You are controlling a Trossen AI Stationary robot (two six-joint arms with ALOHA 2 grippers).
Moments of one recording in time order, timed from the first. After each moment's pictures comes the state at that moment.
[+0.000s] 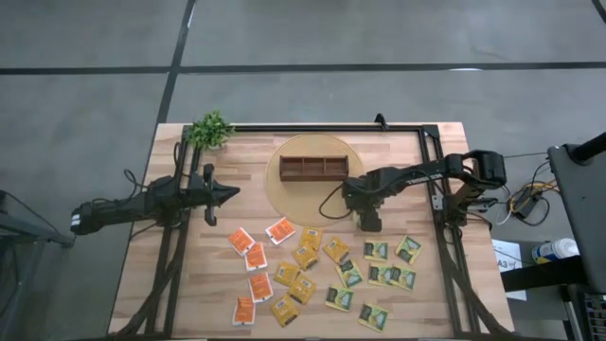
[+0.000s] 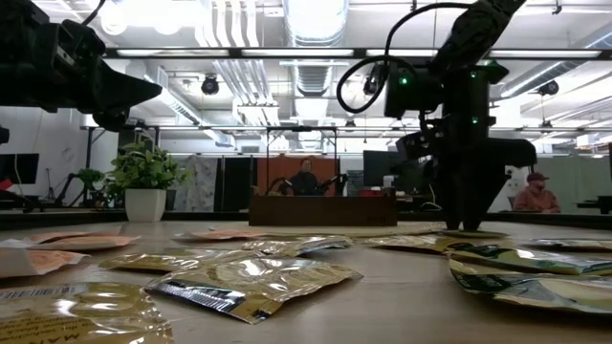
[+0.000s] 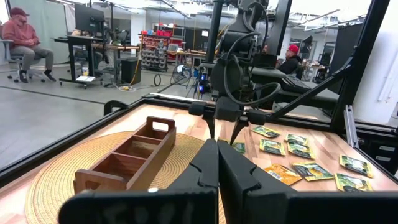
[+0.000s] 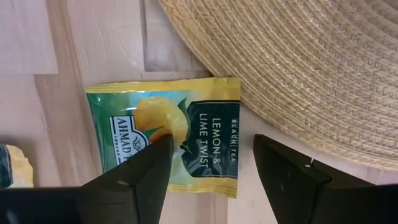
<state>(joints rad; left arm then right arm) 0.14 0.02 0.01 0.03 -0.02 -0.11 -0.13 1.67 0.87 -0.68 -0.03 -0.09</state>
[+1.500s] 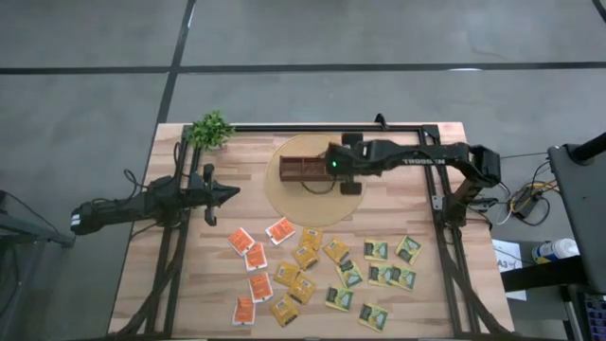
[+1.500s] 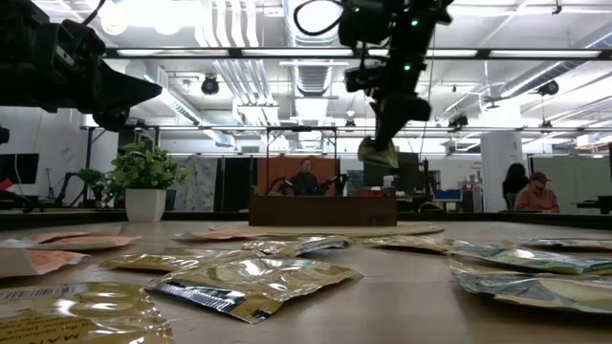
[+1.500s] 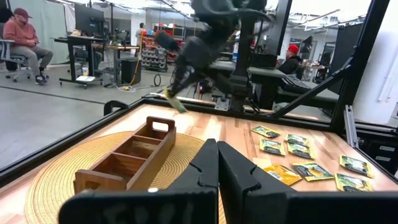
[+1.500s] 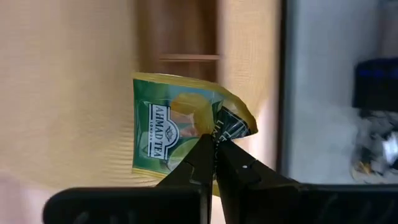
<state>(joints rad) 0.14 0.02 0.01 0.03 -0.02 -0.11 -0.22 1.70 1.35 -0.86 0.44 -0.29</state>
